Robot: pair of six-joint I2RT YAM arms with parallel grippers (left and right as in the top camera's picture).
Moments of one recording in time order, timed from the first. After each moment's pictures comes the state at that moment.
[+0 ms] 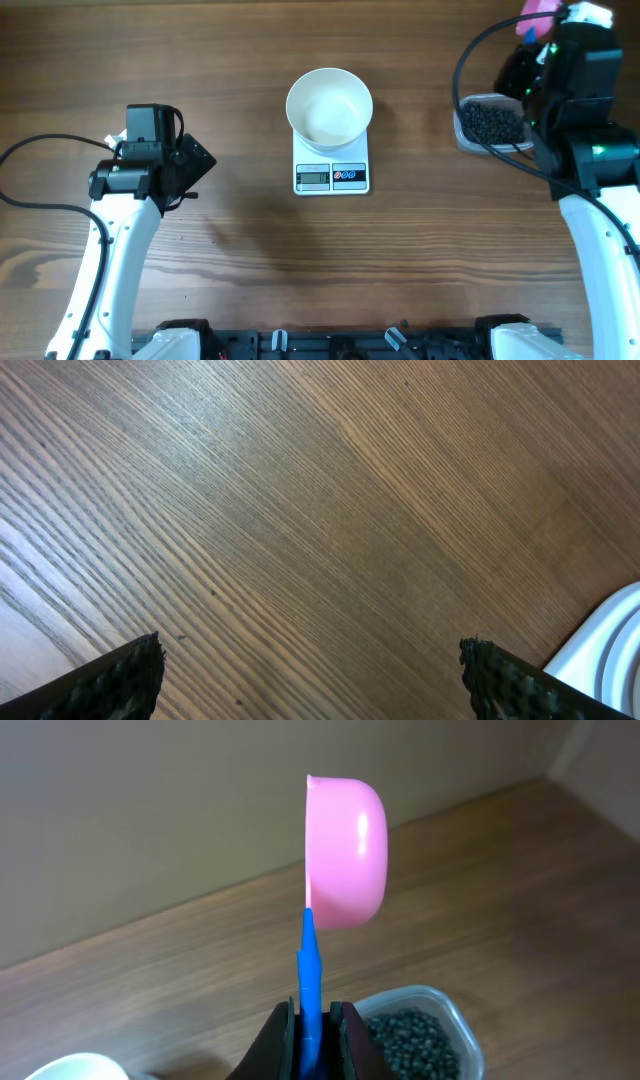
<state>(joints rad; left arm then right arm) 0.02 1.30 1.01 -0.89 -0.17 -0.74 0.07 1.30 1.39 -0.63 0.27 0.33</state>
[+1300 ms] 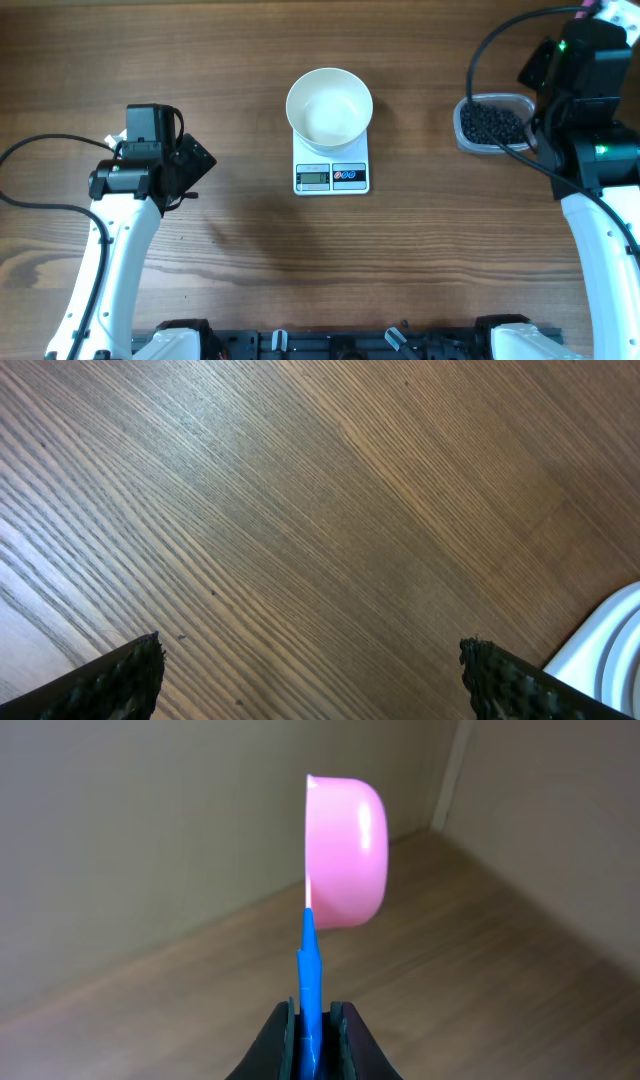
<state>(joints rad) 0.02 1.30 1.01 -0.89 -0.17 -0.74 0.07 1.30 1.39 -0.57 0.52 0.24</state>
